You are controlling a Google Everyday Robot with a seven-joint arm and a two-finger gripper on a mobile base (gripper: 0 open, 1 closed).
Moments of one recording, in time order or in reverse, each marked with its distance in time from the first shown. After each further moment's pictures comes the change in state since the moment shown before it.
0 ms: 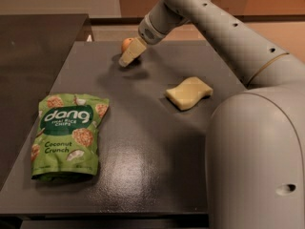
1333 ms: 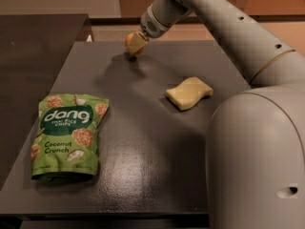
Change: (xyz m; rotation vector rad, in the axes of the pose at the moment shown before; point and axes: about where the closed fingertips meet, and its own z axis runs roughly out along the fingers) arm -0.011 0.001 -0.024 -0.007 -0.004 -0.002
